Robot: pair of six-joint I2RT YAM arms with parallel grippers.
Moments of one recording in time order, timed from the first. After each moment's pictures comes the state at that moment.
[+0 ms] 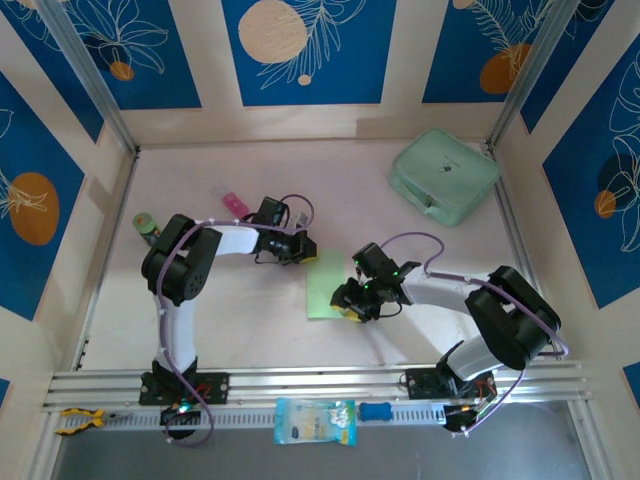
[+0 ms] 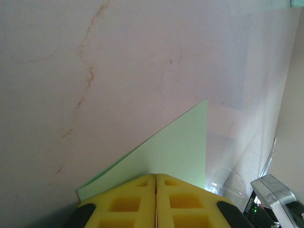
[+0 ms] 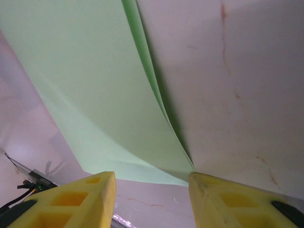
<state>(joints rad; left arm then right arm) -0.48 2.03 1.11 -0.07 0.72 -0.66 0.70 1.47 0.61 -0.28 -0.45 1.13</state>
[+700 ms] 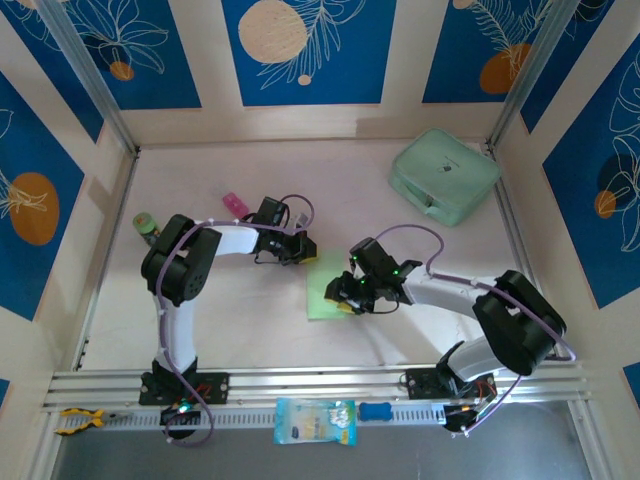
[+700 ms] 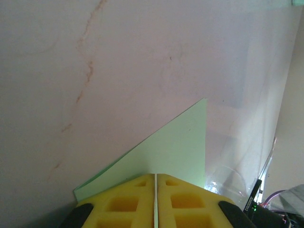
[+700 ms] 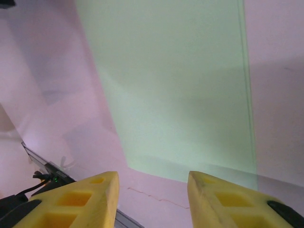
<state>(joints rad) -0.48 2.02 1.11 -0.08 0.72 -0.66 0.72 1.42 0.64 -0.23 -0.44 1.10</state>
